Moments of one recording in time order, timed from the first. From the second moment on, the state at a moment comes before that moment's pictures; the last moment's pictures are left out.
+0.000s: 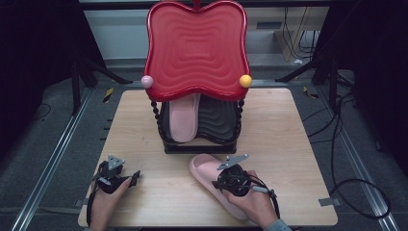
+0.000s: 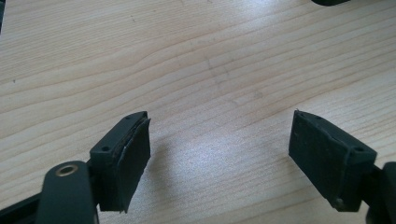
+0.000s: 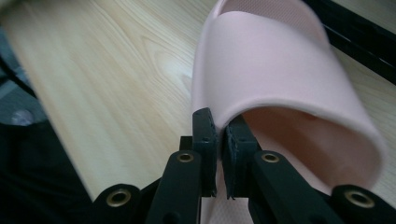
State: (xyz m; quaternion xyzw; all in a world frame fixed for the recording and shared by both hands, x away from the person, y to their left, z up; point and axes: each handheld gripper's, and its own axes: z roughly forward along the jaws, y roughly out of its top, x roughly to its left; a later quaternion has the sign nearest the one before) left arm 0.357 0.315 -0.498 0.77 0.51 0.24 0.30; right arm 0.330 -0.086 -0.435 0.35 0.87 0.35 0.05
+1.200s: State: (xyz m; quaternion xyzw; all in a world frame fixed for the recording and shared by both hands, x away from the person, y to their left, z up) left arm 0.358 0.314 -0.499 0.77 0.51 0.24 0.30; right arm 0.351 -0.084 -0.353 0.42 0.75 0.47 0.16
